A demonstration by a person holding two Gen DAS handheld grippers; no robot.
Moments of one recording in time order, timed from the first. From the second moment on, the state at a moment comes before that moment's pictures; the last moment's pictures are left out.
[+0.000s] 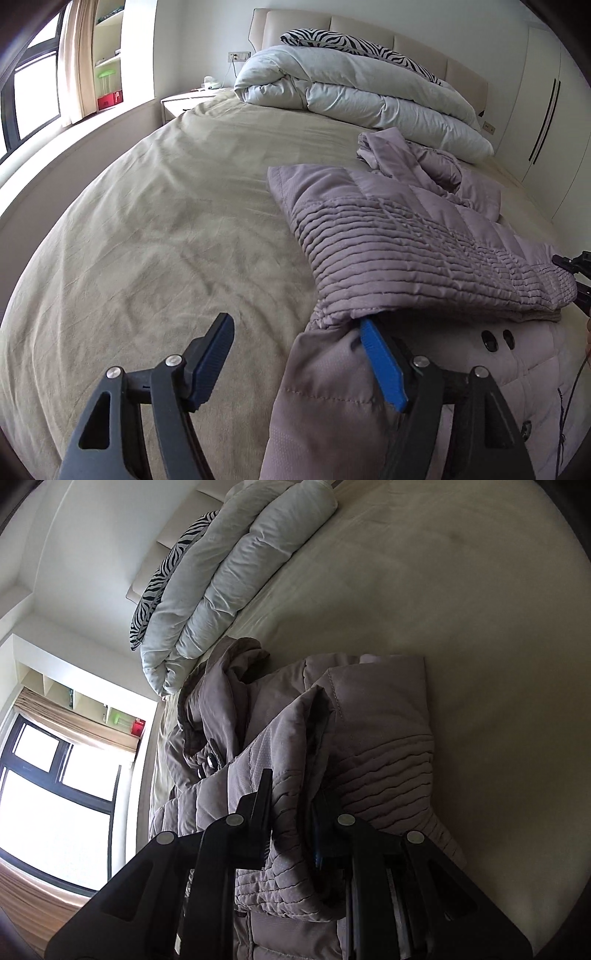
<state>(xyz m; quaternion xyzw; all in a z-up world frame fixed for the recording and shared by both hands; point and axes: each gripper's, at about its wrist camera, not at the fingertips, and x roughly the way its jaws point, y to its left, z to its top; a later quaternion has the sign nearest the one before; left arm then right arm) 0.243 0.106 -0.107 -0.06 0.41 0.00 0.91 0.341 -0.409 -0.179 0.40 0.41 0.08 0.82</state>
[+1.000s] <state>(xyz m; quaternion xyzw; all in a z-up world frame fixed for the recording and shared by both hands) 0.353 0.063 -0.122 0.00 0.43 -0.02 0.90 0.357 -0.418 -0.197 0.38 0.42 0.09 0.82</state>
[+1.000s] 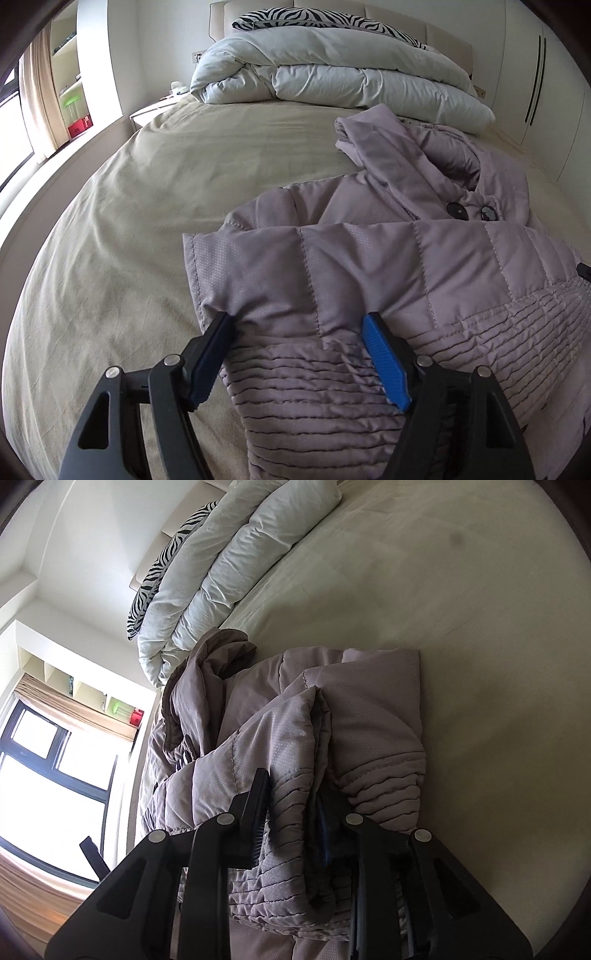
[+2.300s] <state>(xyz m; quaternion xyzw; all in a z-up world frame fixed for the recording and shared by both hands) 0.379 0.071 -0.142 -0.04 0.44 -0.06 0.90 0.345 -0.297 -0.180 0.17 0.36 0.18 0.90</state>
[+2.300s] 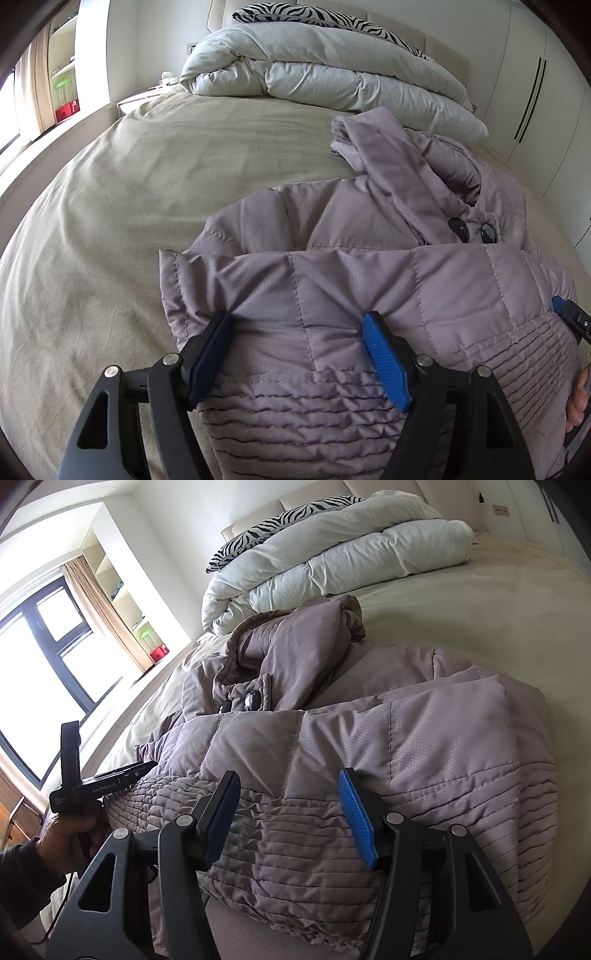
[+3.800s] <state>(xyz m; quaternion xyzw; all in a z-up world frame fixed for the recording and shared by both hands) 0.610 0.026 -0.116 -0.23 0.55 -0.17 0.78 0.618 -0.360 -0.168 0.38 0.51 0.19 0.75</state>
